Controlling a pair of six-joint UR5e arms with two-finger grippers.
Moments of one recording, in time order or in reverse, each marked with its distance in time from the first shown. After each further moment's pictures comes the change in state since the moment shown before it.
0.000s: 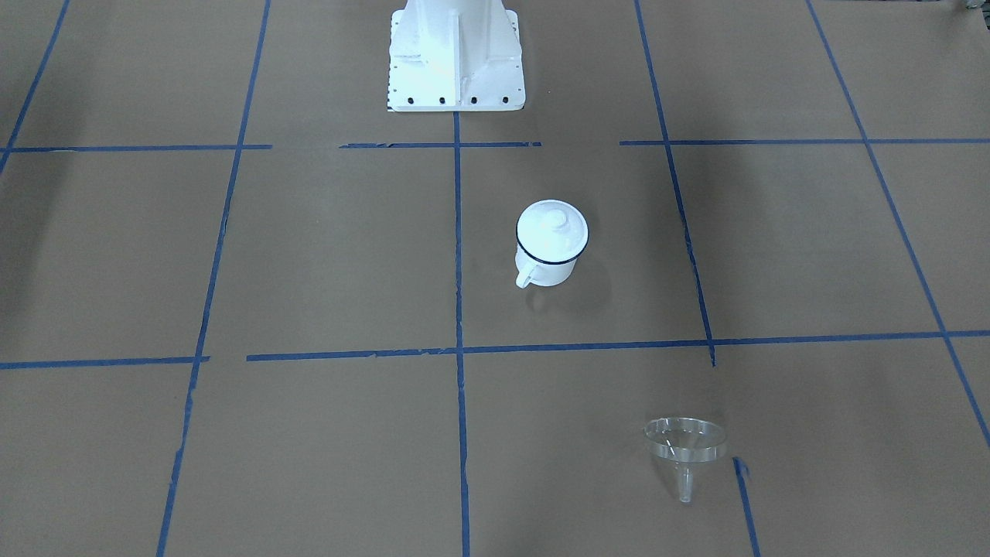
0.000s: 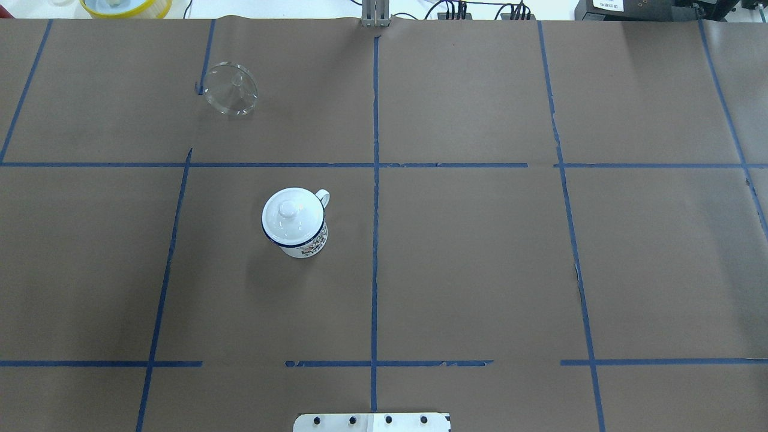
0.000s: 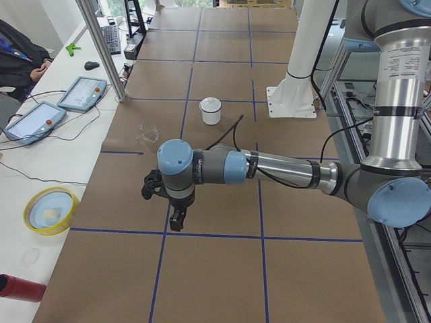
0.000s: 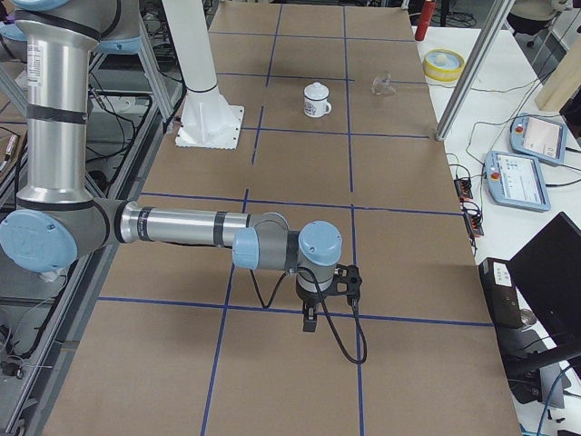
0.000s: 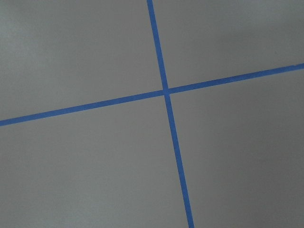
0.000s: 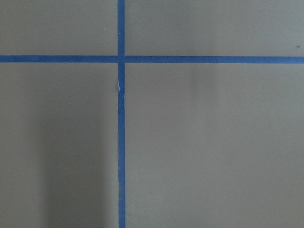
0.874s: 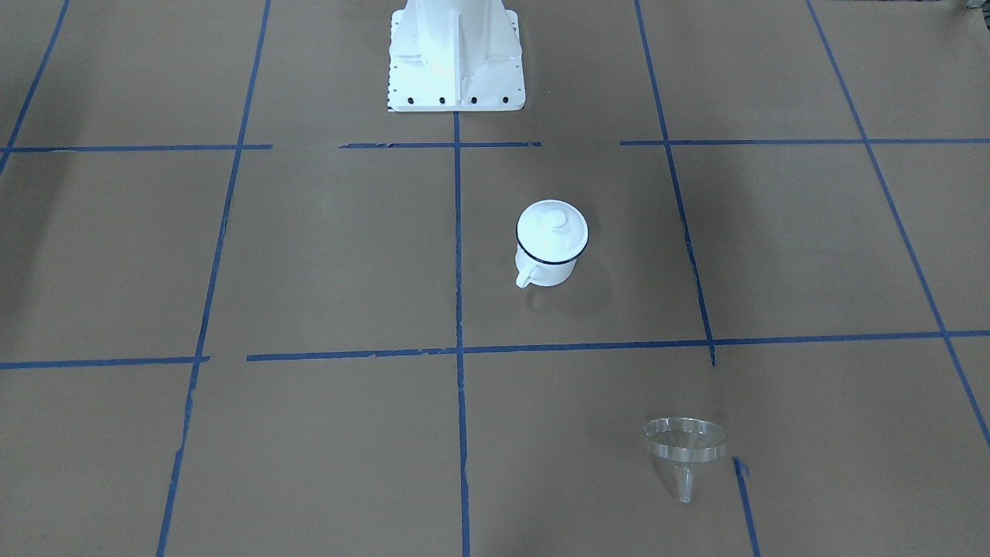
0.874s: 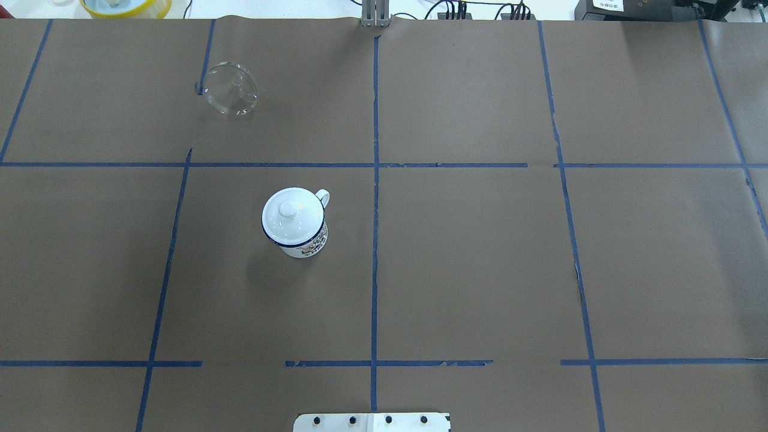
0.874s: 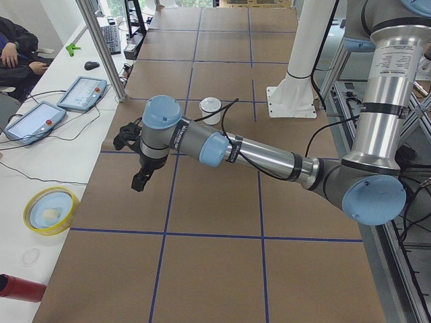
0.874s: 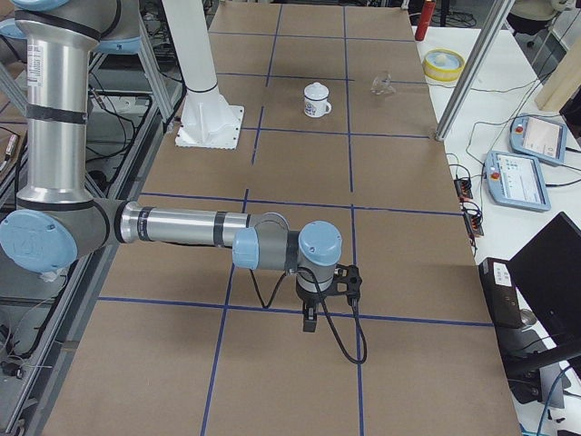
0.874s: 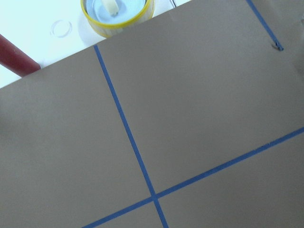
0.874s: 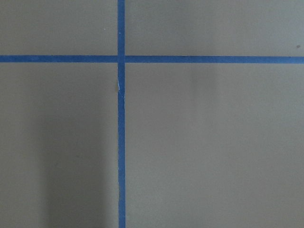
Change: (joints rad) left arm 0.005 -0.137 0.009 -0.386 -0.018 -0.337; right arm 0.000 0.000 0.000 0.000 0.000 0.000
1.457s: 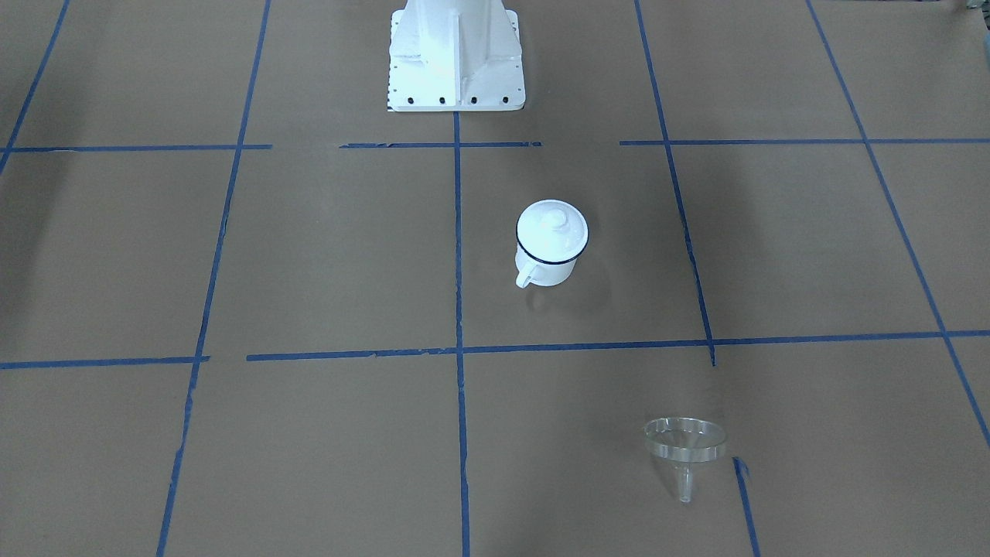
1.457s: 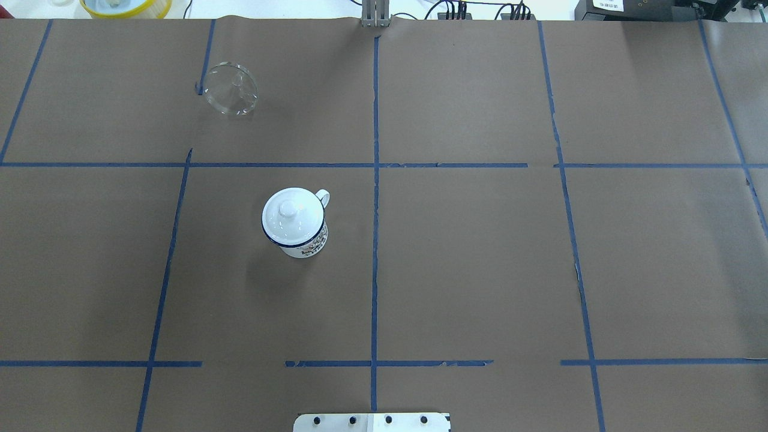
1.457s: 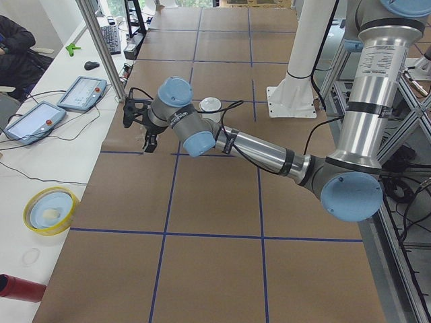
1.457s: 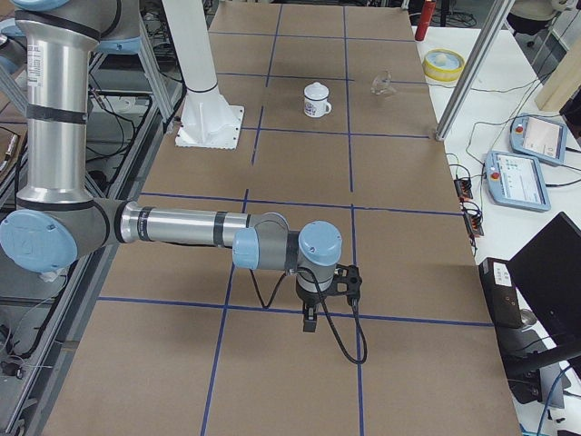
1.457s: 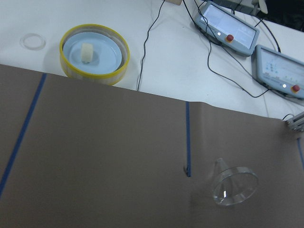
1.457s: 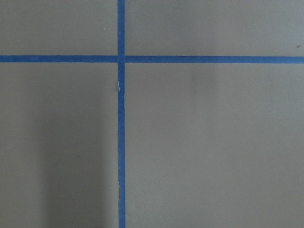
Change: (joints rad) left arm 0.217 -0.044 -0.008 -0.471 0.075 -1.036; right arm 0.000 0.000 0.000 0.000 0.000 0.000
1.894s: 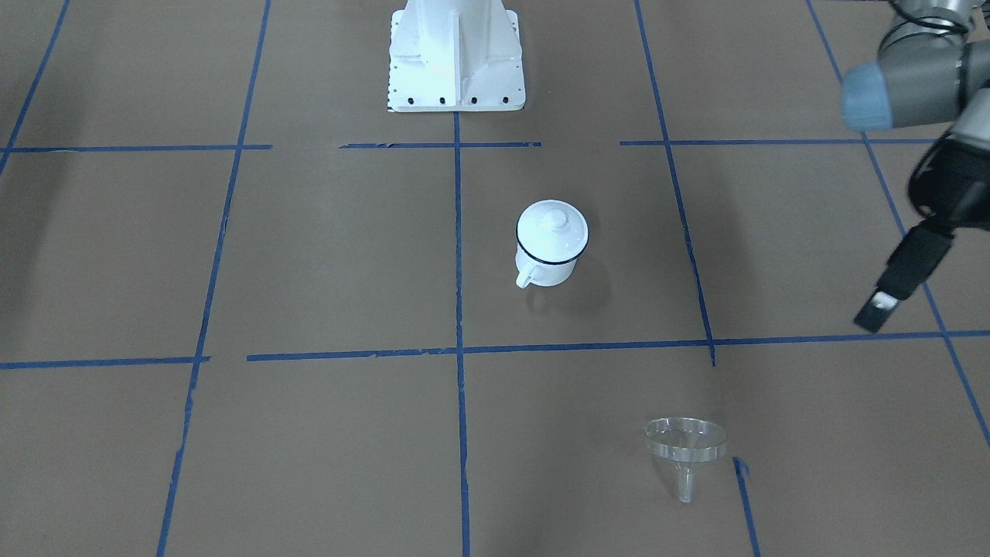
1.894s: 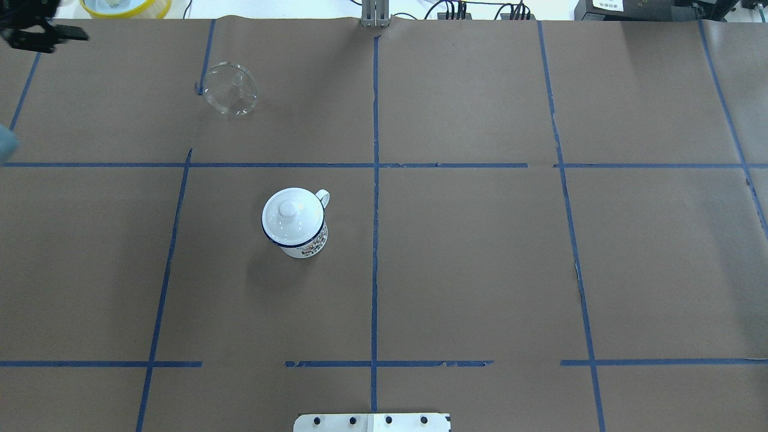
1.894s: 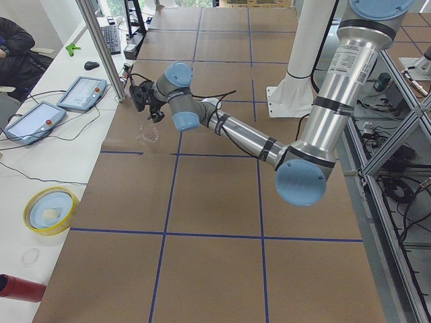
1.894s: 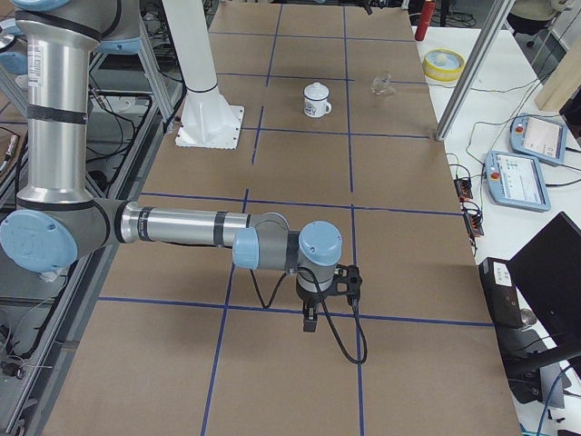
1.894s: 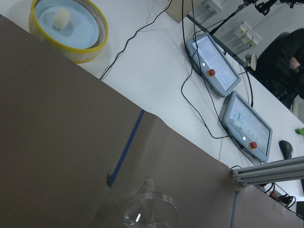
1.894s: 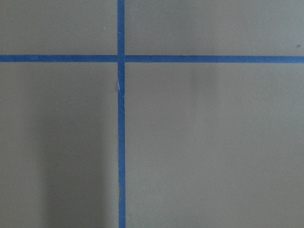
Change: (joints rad) left arm 0.315 -0.208 0.082 -0.067 0.356 -0.682; right arm 0.000 0.000 0.000 0.000 0.000 0.000
